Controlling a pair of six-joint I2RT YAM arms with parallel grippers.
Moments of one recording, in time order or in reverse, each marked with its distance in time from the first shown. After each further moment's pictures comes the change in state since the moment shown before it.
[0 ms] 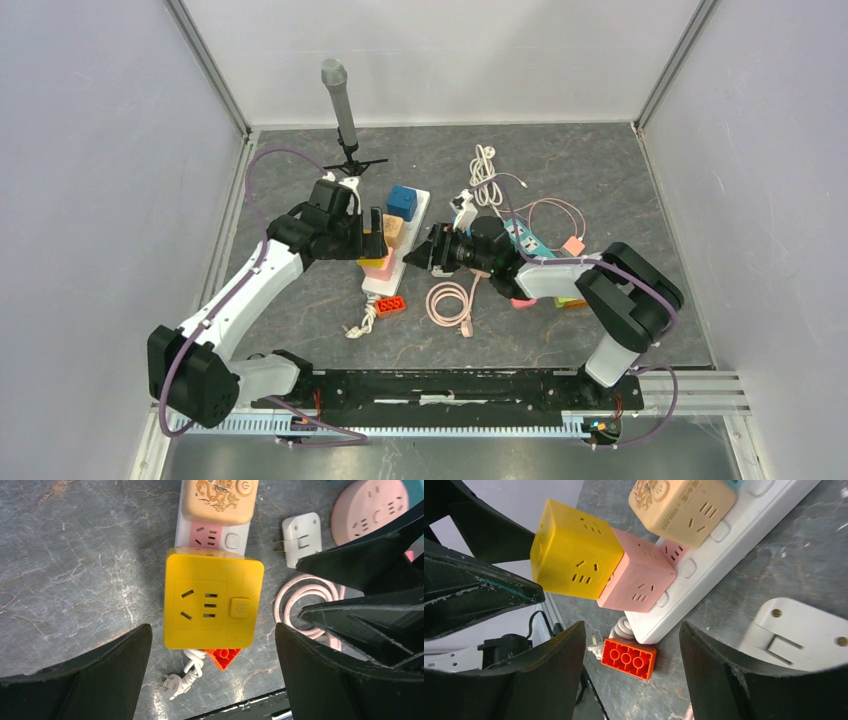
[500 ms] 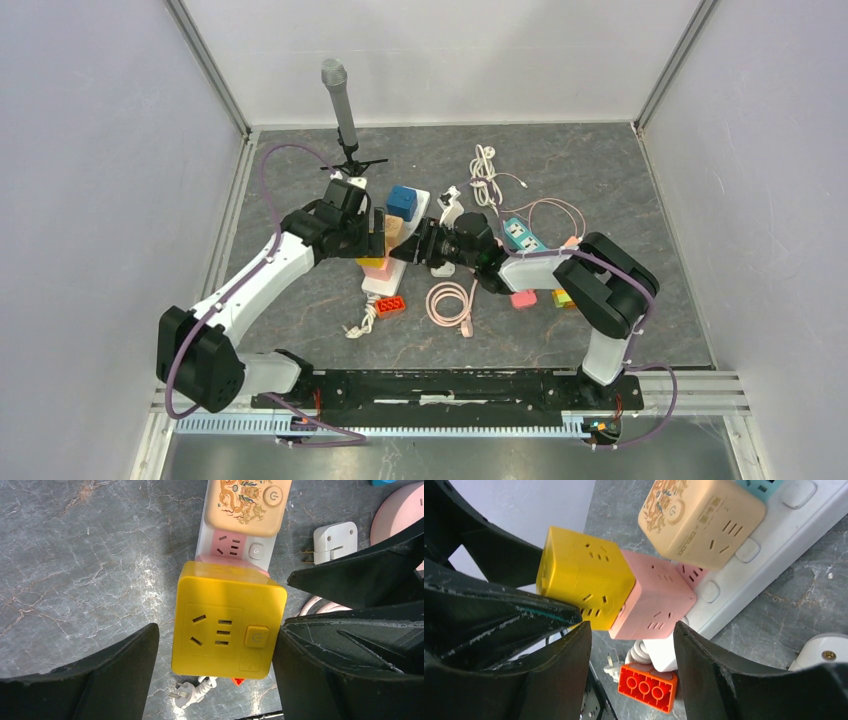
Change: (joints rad) left arm -0.050 0.080 0.018 0.006 -0.154 0.000; right arm 0.054 0.143 0.107 0.046 0.018 0.123
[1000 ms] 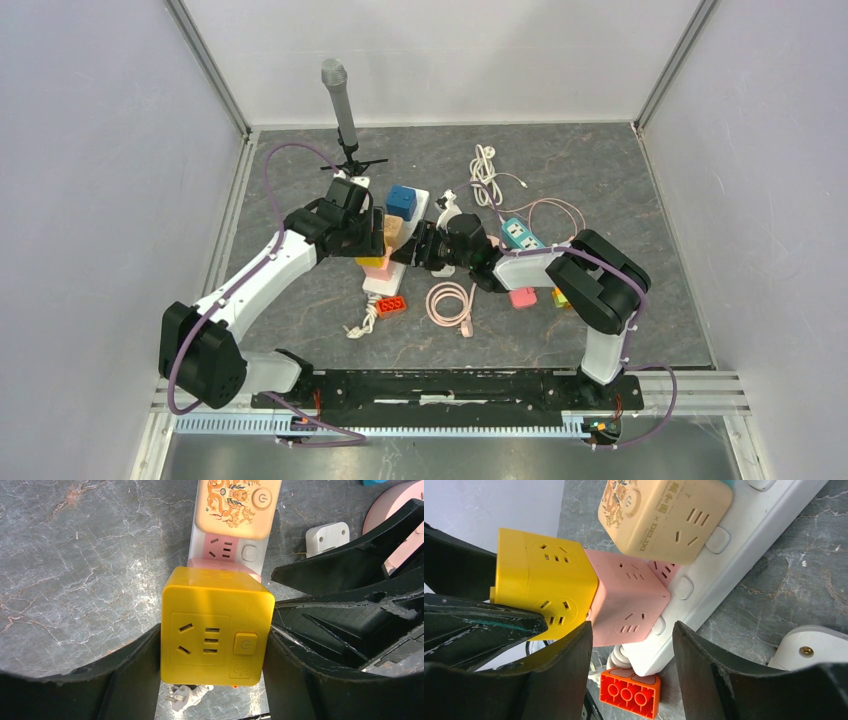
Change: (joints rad) left arm -0.006 0.030 0.006 0.021 0.036 -0.002; right arm 0.010 0.056 0.050 -0.080 0.055 -0.005
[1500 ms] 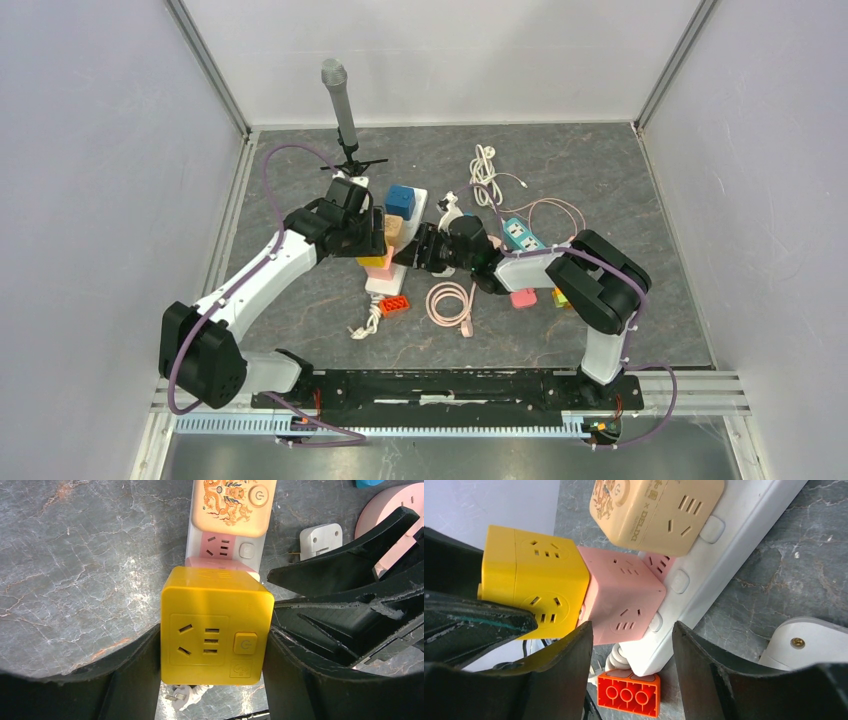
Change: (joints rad) left arm -0.002 0.001 0.000 0.000 0.018 -0.035; right arm 0.000 -0.001 -0.007 -0.022 0.002 -0.006
